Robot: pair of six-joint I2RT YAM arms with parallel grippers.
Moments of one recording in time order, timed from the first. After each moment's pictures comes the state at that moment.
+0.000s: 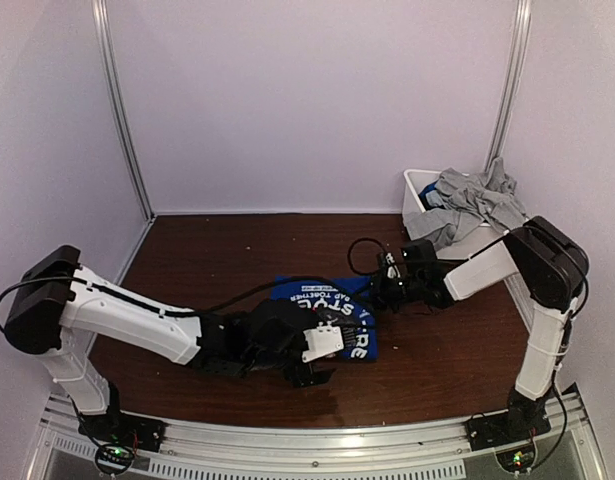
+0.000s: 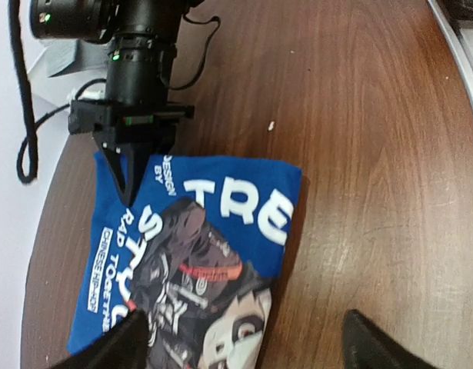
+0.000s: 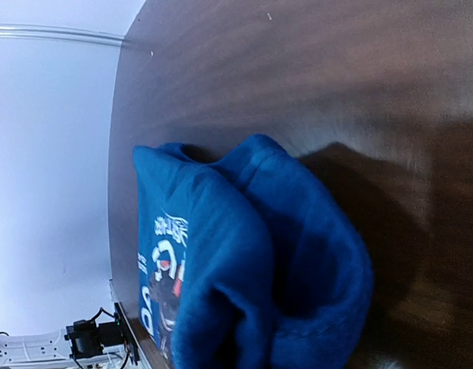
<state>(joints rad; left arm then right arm) -1.27 1.72 0.94 0.12 -0.23 0.42 0.50 1.92 0.85 0.46 -0.56 0.96</state>
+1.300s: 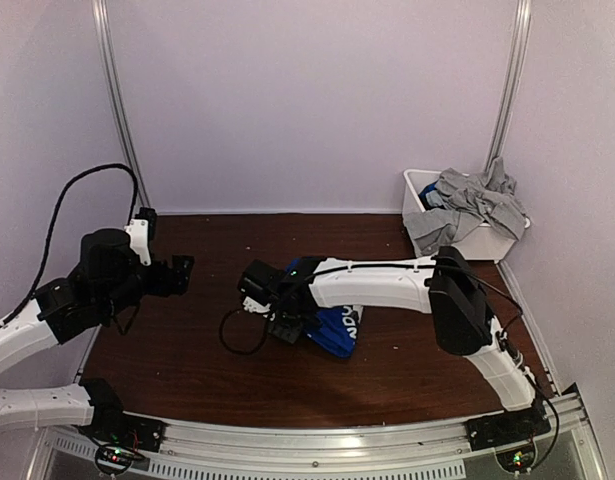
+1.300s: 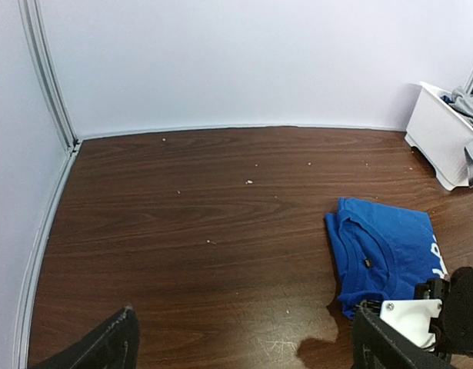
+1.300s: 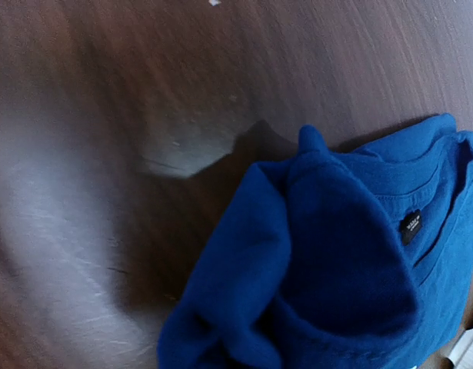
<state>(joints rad) -0.69 0.78 0.67 -0.30 -0.43 -0.29 1.10 2.39 2.03 -0.86 0.35 -0.10</state>
